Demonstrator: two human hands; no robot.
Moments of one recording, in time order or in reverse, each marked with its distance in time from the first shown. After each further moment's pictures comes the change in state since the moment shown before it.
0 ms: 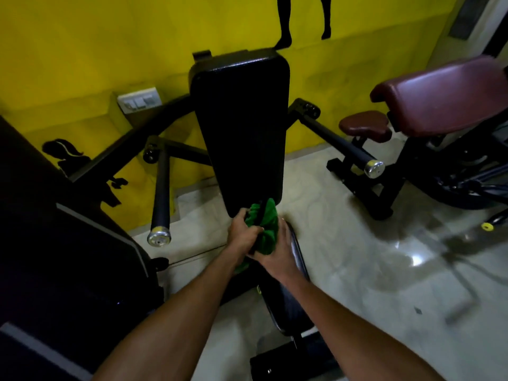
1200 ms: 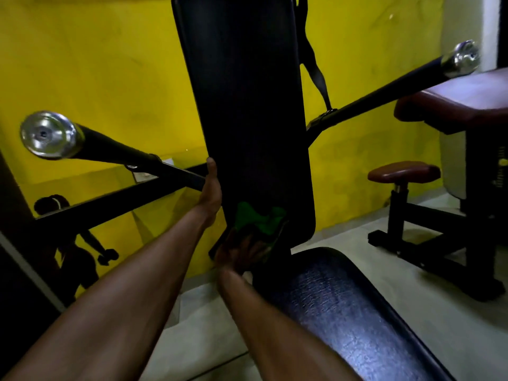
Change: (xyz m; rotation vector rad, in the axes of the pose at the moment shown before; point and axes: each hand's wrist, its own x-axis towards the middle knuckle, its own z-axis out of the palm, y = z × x) left_hand 0.226 -0.111 -0.014 -0.327 0.046 0.606; right_hand 0.245 0.145 0.286 0.265 0.401 -0.204
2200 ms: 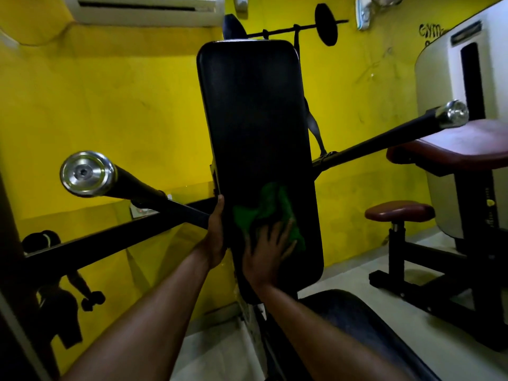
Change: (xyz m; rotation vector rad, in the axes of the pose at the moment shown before) left_hand -0.003 0.004 -0.011 -0.222 -0.166 -0.049; right_hand 0.033 -0.045 -0.050 -0.421 0.314 -0.539
